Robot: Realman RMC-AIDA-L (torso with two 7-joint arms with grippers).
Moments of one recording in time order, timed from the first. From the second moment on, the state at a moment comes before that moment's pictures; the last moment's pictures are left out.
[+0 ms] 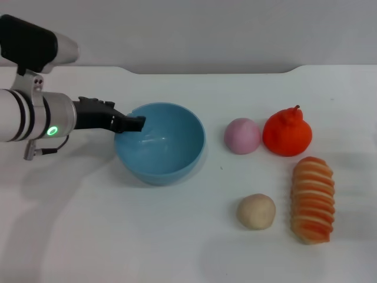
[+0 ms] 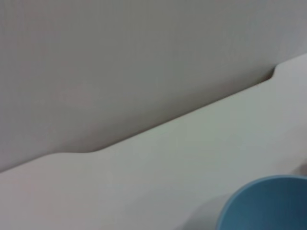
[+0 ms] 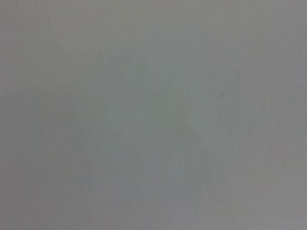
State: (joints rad) left arm -0.42 -2.06 1.48 1.15 2.29 0.85 -2.42; right arm 0.38 2.08 -0.56 0.10 -0.77 -1.38 0.43
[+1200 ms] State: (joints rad) left arm -0.49 -2.06 1.50 1.00 2.28 0.83 -2.40; right arm 0.38 2.08 -0.56 0.09 -0.77 -1.34 0.42
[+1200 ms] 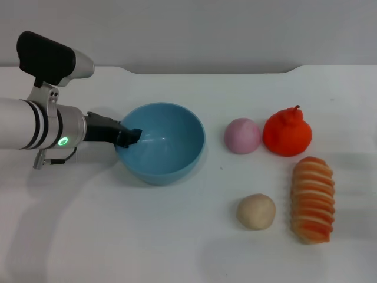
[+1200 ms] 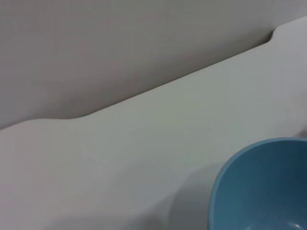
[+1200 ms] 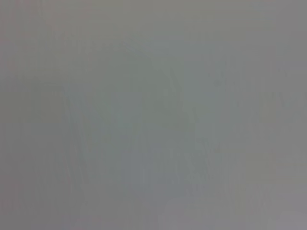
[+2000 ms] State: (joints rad) left arm -0.56 -2.05 1.44 1.11 2.33 0.96 -2.39; right arm 0.38 2.06 -0.61 -0.03 -0.89 -1.33 0.69
